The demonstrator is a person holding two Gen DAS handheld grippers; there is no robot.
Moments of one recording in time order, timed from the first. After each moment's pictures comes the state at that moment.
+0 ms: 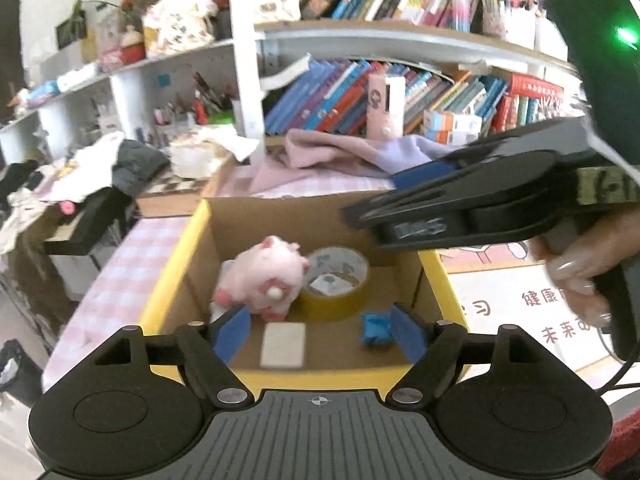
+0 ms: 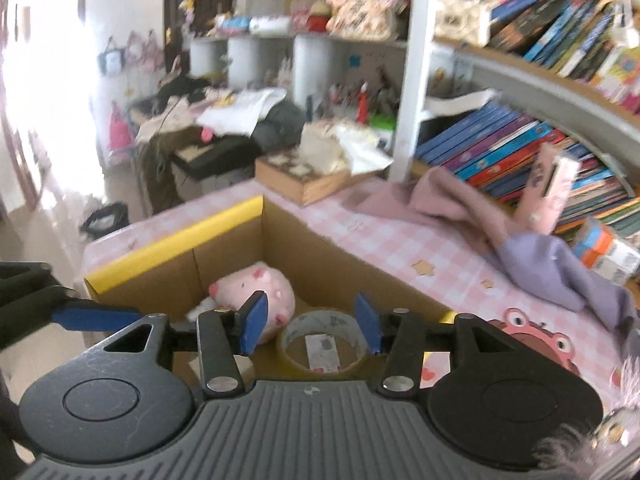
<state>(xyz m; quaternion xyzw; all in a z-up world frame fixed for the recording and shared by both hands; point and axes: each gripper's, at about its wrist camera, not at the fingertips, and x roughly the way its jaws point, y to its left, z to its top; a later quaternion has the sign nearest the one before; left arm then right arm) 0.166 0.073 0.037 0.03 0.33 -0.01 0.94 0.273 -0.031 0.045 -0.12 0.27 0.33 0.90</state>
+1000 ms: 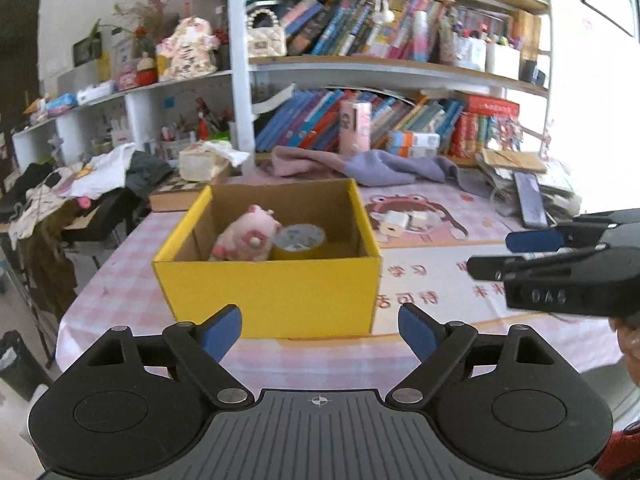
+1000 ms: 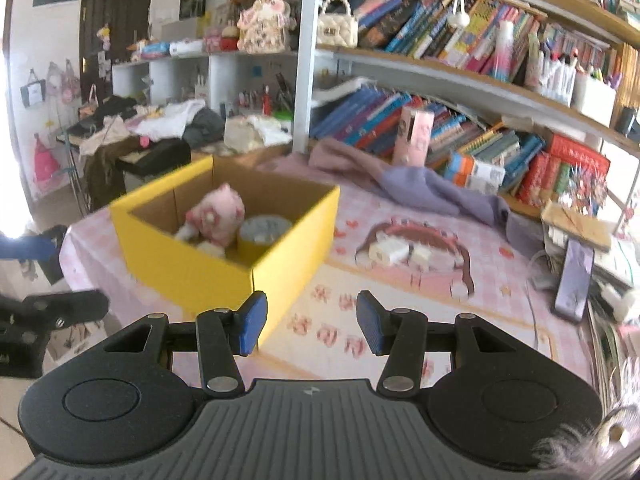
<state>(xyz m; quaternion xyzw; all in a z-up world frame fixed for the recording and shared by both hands) 0.032 0.046 0.040 0.03 0.28 -0.04 0.96 0.078 -0.134 0.030 -0.09 0.27 0.18 0.94</state>
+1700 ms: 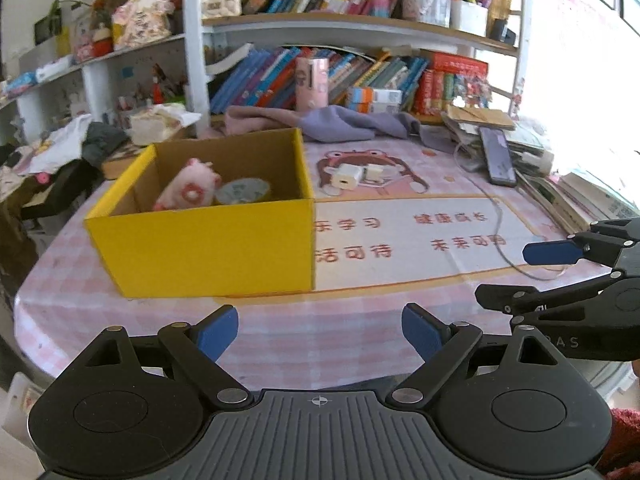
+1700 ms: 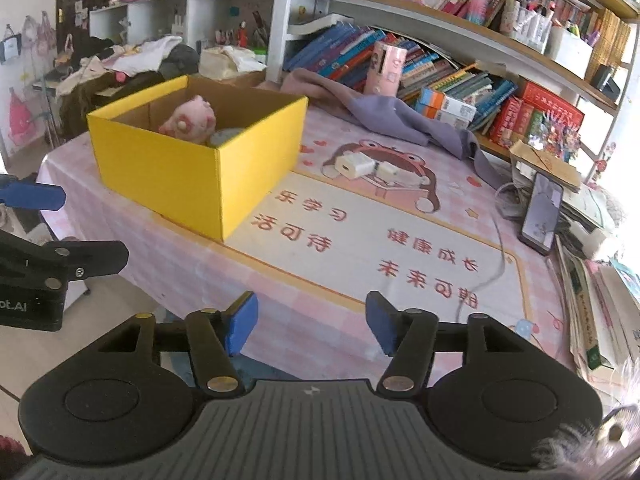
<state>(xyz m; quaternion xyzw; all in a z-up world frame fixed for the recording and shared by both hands) 0.039 0.006 0.006 0.03 0.33 -0.09 0.94 0.044 -0.168 -0.009 -0.12 0.34 0.13 0.92</state>
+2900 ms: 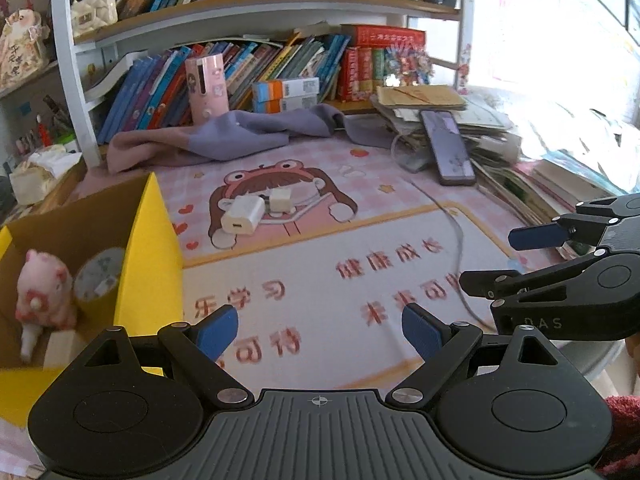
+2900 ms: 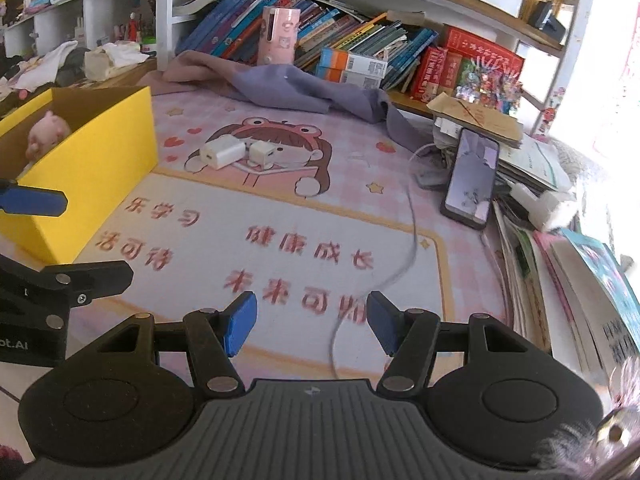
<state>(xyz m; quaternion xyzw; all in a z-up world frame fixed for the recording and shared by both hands) 0.180 -0.104 -0.011 0.07 0.35 -0.16 0.92 0.159 -0.273 -0.021 -0.09 0.37 0.05 0.92</state>
